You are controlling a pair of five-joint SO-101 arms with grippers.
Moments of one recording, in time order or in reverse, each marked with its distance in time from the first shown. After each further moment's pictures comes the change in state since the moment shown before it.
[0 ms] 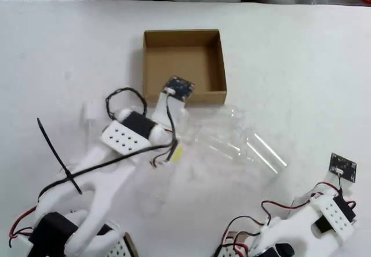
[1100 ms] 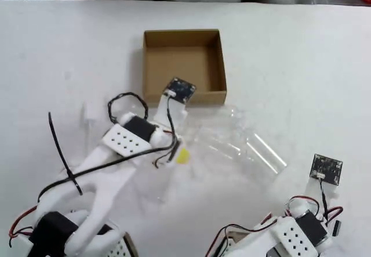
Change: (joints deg) left arm -1.3 0.0 3.3 -6.2 1.3; right arm -1.8 -43.2 16.3 9.2 2.9
